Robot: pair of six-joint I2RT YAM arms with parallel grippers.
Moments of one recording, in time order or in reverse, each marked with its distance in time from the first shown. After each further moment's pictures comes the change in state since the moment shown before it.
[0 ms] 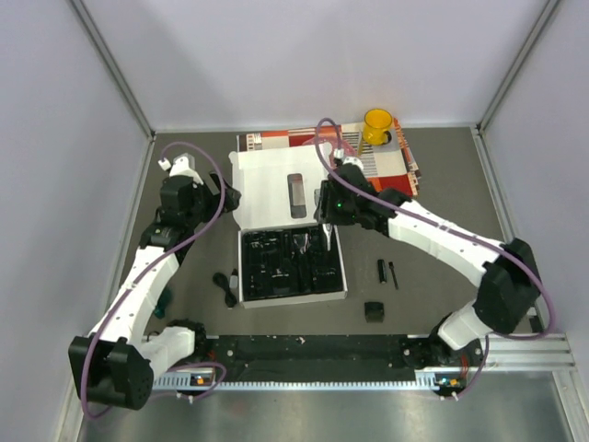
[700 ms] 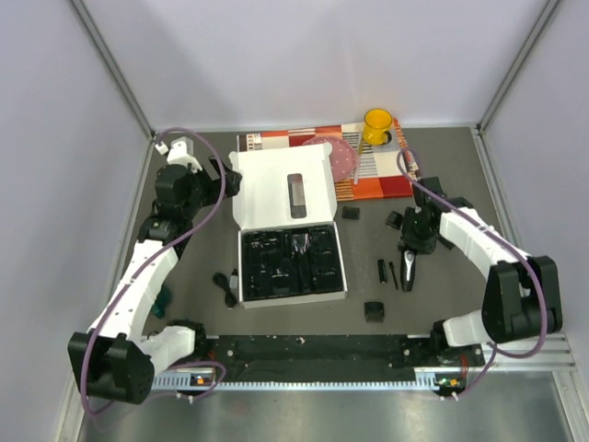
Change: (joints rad) left arm 0.000 0.041 0.075 0.103 0.019 0.052; right arm -0.586 -0.057 -0.354 -0.236 -0.115 -0.189
